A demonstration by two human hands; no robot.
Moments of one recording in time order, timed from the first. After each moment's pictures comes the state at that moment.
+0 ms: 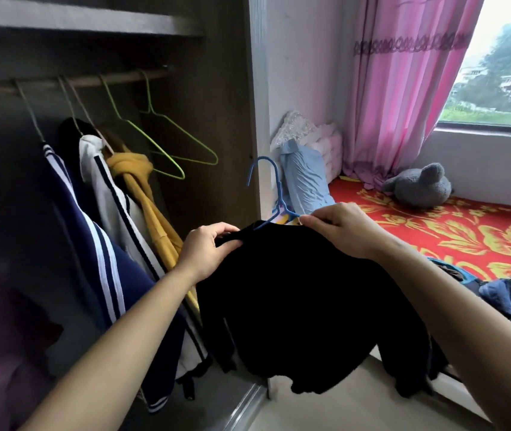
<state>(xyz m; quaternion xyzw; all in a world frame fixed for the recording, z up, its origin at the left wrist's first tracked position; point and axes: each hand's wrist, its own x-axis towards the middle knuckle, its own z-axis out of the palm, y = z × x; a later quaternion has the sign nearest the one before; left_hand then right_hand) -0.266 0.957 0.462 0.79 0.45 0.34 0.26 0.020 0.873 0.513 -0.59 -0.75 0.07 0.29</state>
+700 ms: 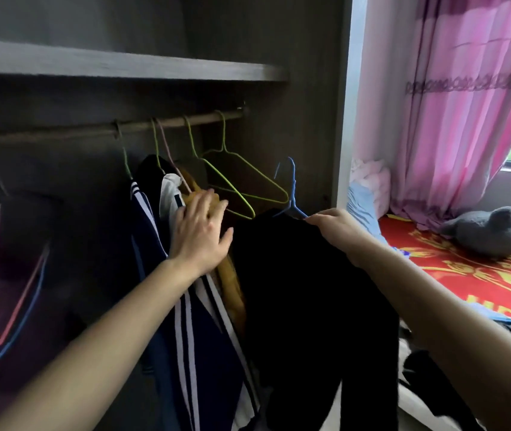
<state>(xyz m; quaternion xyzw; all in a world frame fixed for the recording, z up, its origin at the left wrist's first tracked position) -0.391 1.049 0.533 0.78 0.52 0.27 -0.22 -0.114 1.016 0.556 -0.64 -0.54 0.36 0.41</state>
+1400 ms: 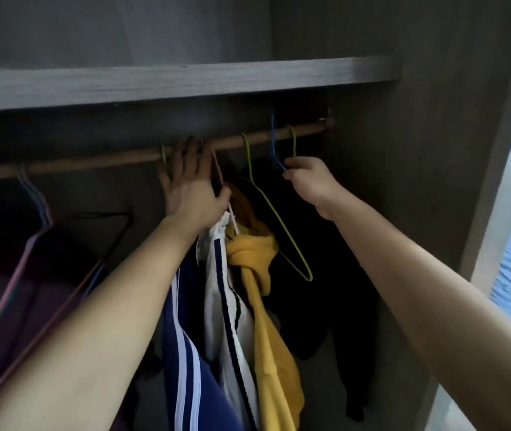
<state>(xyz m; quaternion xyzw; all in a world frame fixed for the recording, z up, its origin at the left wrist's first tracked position) -0.457 1.192 0.633 0.58 0.70 0.28 -0.31 -0.231 1.232 0.658 -0.41 -0.70 0.40 0.43</state>
